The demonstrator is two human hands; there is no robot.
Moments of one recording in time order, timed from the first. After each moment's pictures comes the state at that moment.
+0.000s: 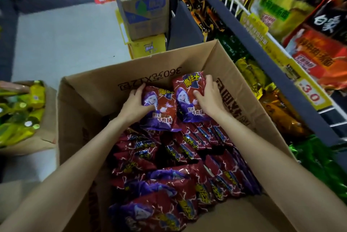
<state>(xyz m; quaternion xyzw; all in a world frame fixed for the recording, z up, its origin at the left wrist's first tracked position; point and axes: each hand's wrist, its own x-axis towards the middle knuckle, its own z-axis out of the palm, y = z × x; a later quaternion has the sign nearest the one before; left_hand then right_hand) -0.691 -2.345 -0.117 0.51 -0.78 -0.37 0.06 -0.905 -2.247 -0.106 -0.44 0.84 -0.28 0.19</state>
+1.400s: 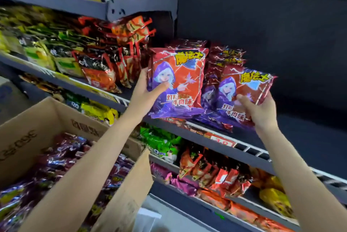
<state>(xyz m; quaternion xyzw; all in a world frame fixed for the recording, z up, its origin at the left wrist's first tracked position) -0.937 -1.993 0.092 0.06 -0.74 -0.64 0.19 -1.019 -1.713 0.058 -0.01 0.75 -0.65 -0.09</state>
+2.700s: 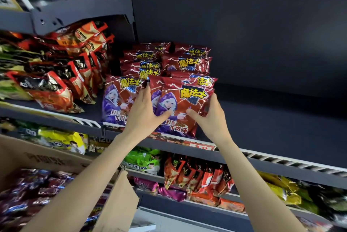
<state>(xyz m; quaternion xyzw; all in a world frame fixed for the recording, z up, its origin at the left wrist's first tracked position) -0.993 -1.947 0.053 -0.02 -0.95 -0.26 0.15 -0.999 -1.755 0.045 -0.06 0.85 -0.52 -0.08</state>
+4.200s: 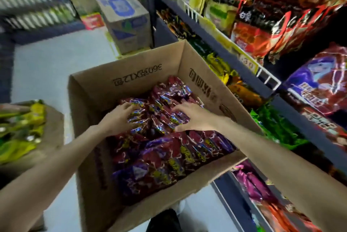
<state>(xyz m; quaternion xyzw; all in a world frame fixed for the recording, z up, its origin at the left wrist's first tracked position) -0.622 -2.264 -0.083 0.34 -0.93 -0.15 -0.08 -0.860 -2.100 -0.042 -0.65 0.70 -0.06 0.31</state>
